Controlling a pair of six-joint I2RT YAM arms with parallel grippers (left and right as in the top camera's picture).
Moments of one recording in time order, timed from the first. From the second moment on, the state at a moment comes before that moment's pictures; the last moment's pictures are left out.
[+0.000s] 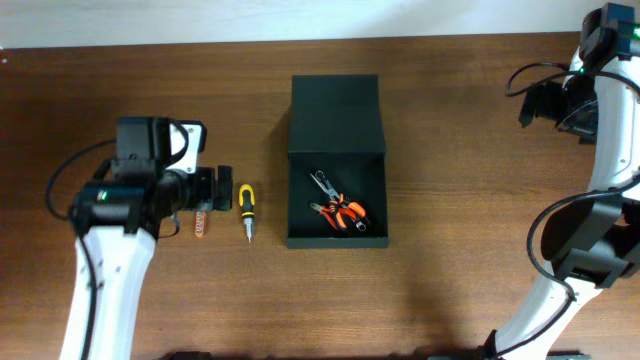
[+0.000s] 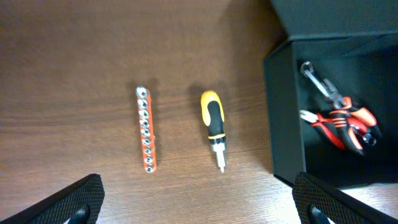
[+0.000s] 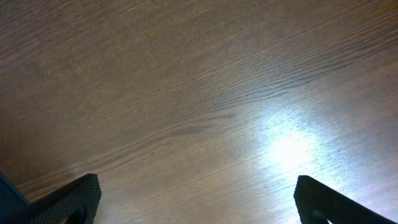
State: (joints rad) left arm -0.03 1.30 1.26 -1.03 0.09 0.02; right arm -0.29 2.12 2.19 -1.53 0.08 0.13
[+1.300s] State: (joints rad) left arm -0.18 1.94 1.26 -0.84 -0.01 -0.27; right arm -0.29 2.12 2.19 -1.53 0.06 0.13
